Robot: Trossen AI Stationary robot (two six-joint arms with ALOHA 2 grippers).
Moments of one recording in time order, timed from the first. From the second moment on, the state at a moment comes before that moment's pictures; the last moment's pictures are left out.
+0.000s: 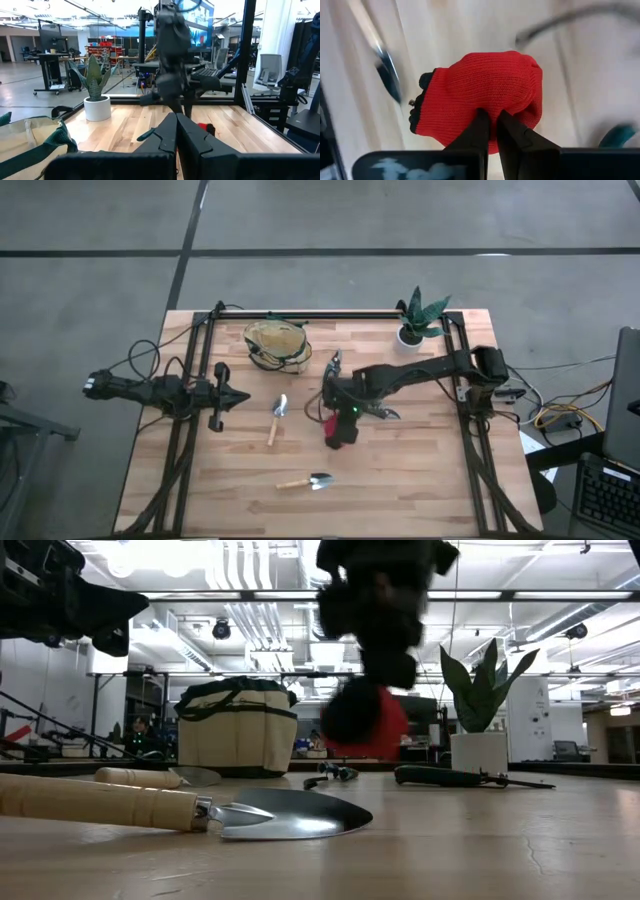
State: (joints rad) left arm -0.21 0.04 0.01 0.10 -0.23 0.01; right arm 0.03 1.87 1.43 -0.73 -0.23 0.40
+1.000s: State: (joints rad) left arm -0.21 0.04 0.01 0.10 -0.23 0.01; right arm -0.24 1.88 1.76 -0.29 0.14 0.34
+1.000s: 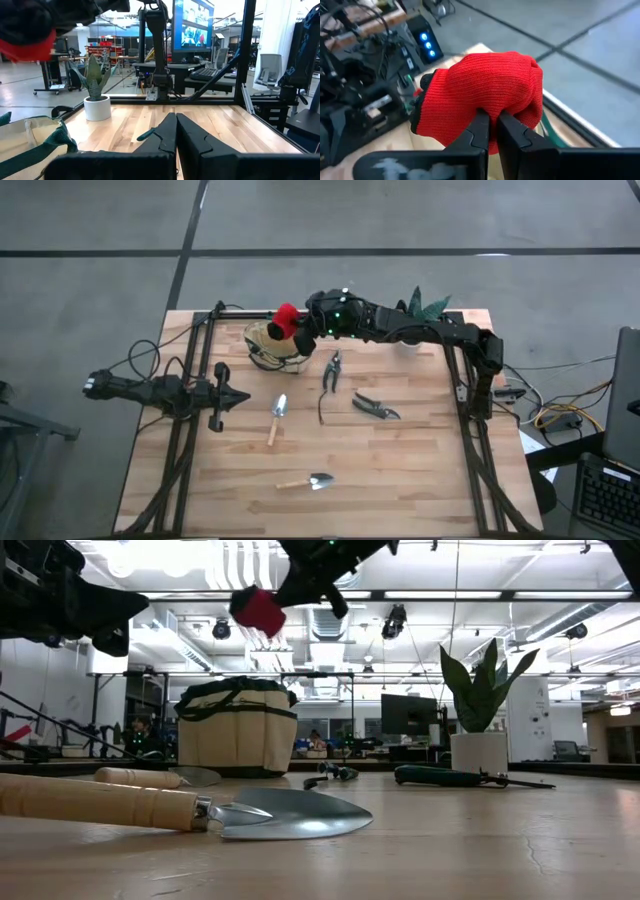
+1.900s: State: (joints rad) left arm -0.21 0.04 0.01 0.09 -0.23 0.02; right arm -0.27 2.11 1.99 -0.41 0.13 0.34
